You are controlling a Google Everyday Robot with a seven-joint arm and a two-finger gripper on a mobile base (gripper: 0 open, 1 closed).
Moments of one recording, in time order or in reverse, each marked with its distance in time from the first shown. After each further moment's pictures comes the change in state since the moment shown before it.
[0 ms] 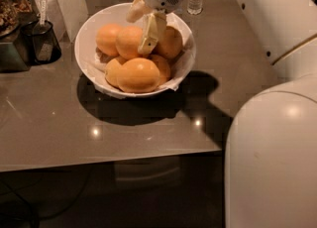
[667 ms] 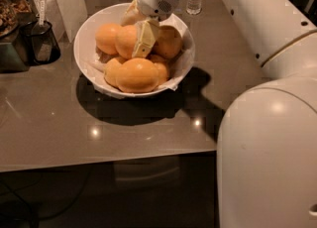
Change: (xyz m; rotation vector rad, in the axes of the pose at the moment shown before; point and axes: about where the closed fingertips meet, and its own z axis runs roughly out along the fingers) arm 0.000 -0.001 0.025 -0.051 -0.033 0.015
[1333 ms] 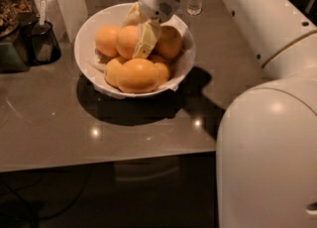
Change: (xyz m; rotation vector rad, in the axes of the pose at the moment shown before) arm 0.004 0.002 0.003 -0.011 -0.005 0.022
